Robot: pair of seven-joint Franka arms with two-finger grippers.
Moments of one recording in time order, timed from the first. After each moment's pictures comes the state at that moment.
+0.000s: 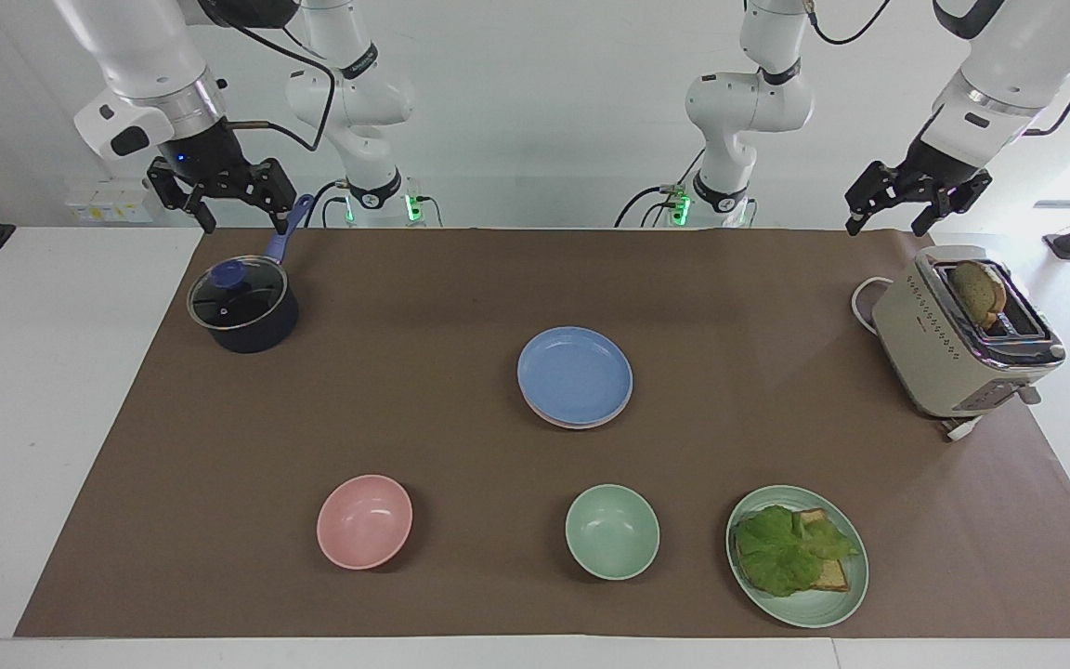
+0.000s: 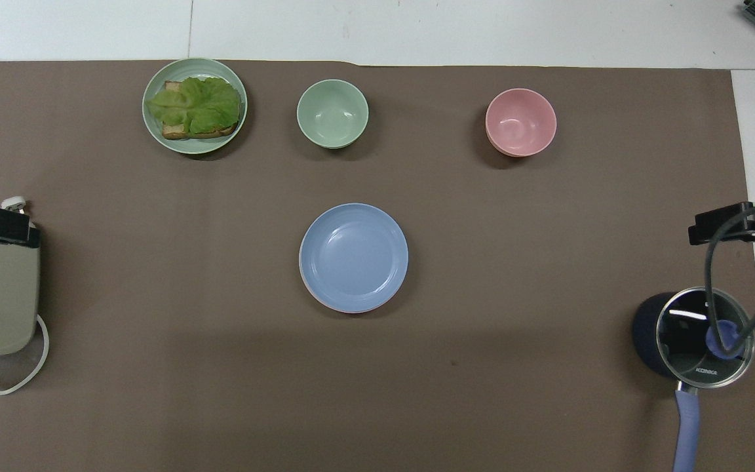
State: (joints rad) left arm -0.15 -0.07 0.13 -1.59 -0.05 1.49 -0.01; right arm -0.02 -0.05 0.00 -1.57 0.00 1.49 -0.01
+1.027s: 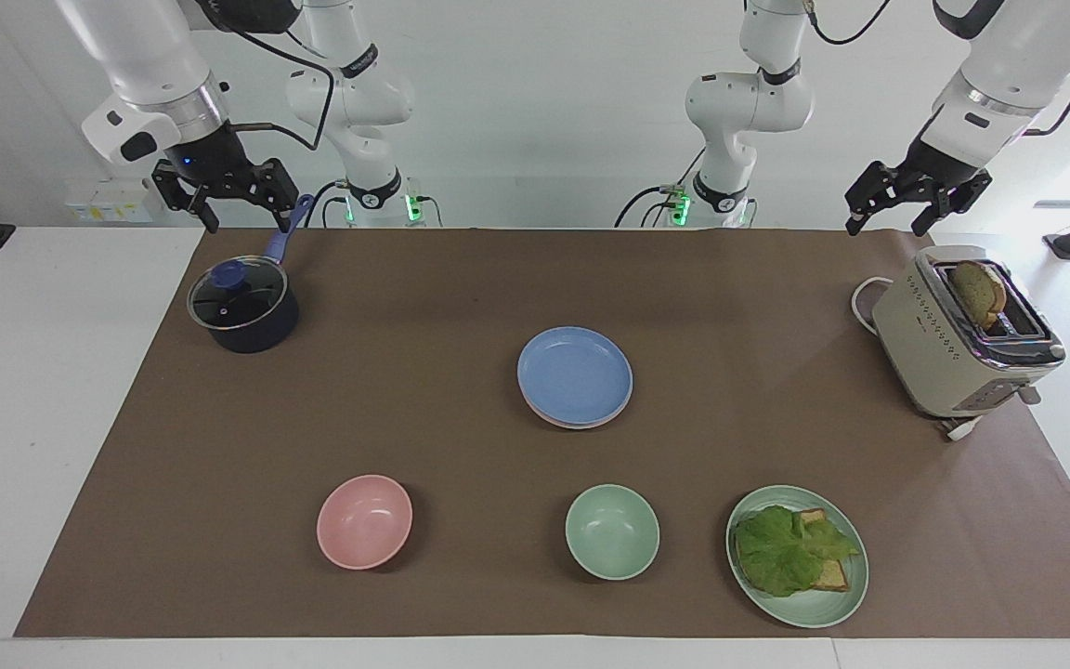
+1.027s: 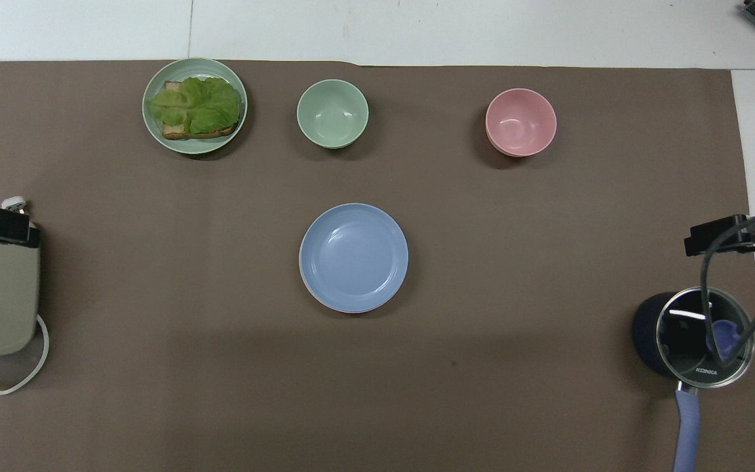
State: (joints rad) left arm -0.15 -0.07 0.13 -1.59 -0.05 1.49 -0.01; right arm -0.02 -0.07 0.00 -1.61 0.00 1.49 -0.01
